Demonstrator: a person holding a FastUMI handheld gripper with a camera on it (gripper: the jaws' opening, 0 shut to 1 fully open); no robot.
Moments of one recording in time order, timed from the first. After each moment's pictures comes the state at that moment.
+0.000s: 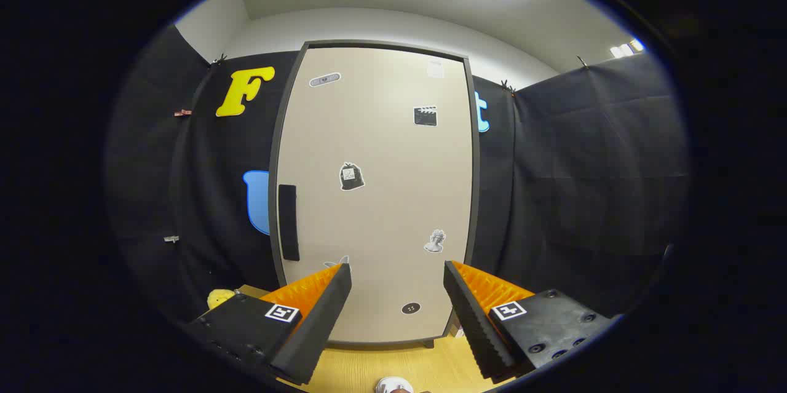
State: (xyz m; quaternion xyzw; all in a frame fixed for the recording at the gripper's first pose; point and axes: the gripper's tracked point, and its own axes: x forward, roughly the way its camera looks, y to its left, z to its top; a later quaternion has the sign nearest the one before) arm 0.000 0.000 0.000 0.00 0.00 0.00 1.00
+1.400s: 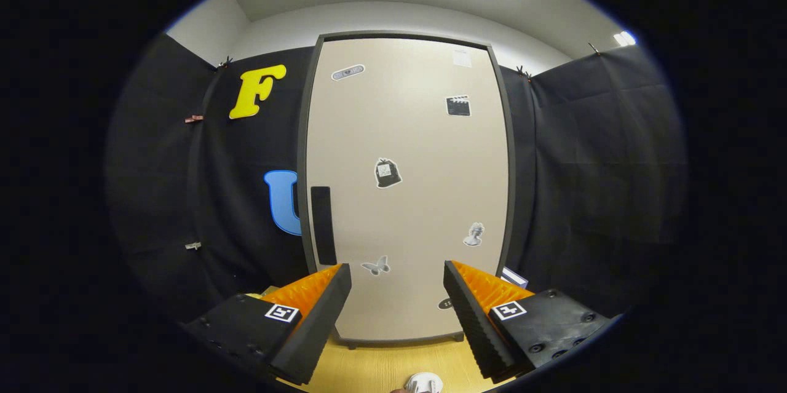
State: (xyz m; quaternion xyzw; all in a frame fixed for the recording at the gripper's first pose) arm 0.019 0.063 0.012 0.03 0.03 0.05 1.00
